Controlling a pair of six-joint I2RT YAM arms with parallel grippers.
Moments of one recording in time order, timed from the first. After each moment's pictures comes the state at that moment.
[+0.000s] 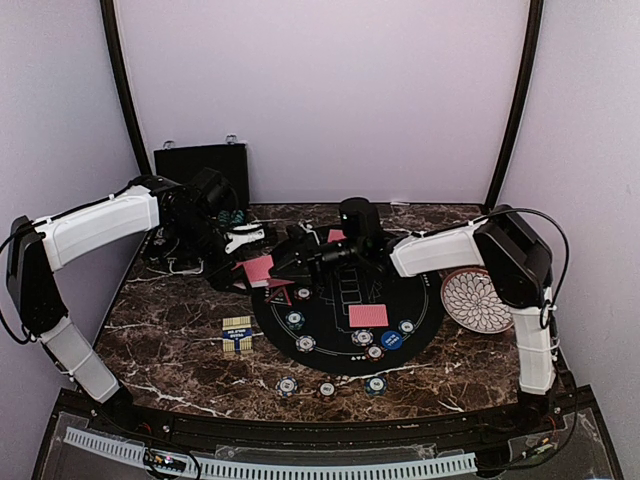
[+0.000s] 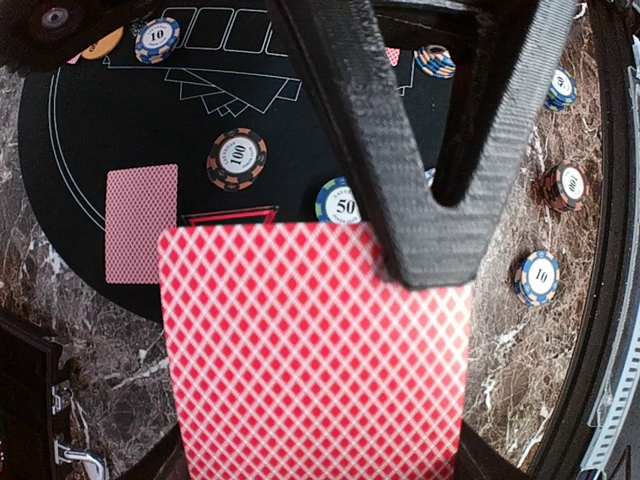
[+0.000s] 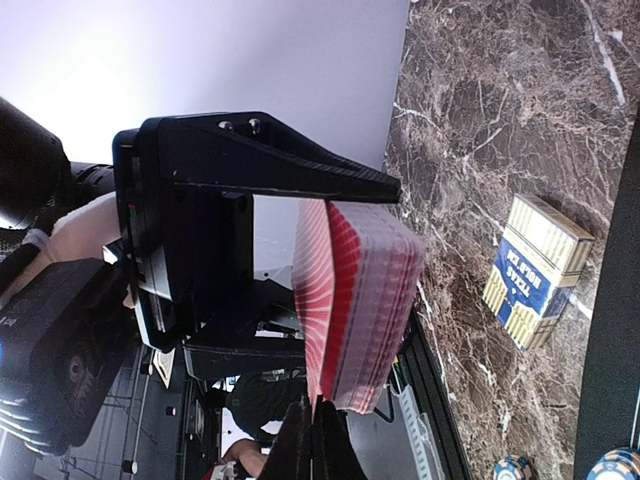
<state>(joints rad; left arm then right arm) -0.55 1.61 1.39 -0.99 0.33 0.66 0.82 2.13 1.43 0.49 -1.02 1.31</state>
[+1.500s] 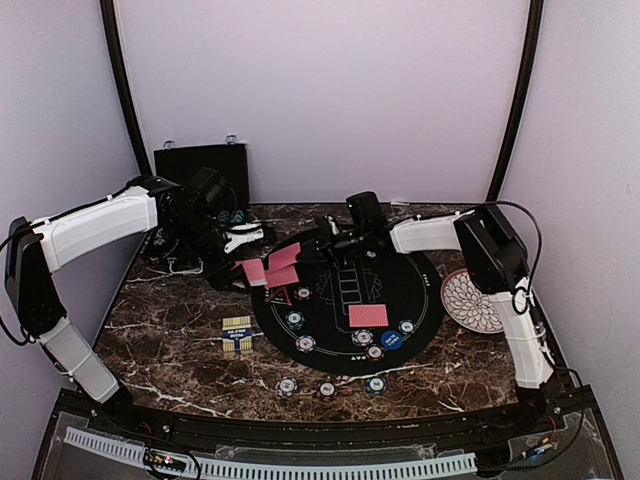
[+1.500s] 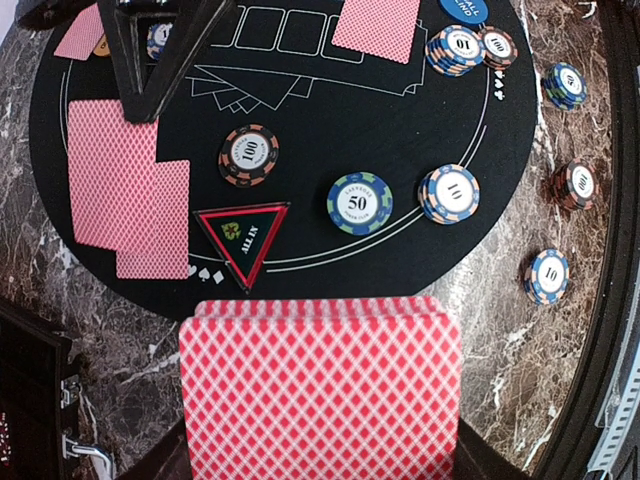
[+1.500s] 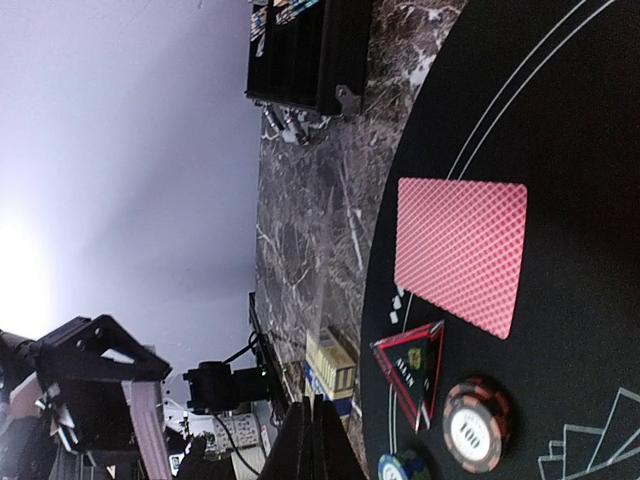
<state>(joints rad) -0.55 1.59 1.38 -0.97 0.31 0.66 0.64 2.35 1.72 0.07 -0.91 1.00</state>
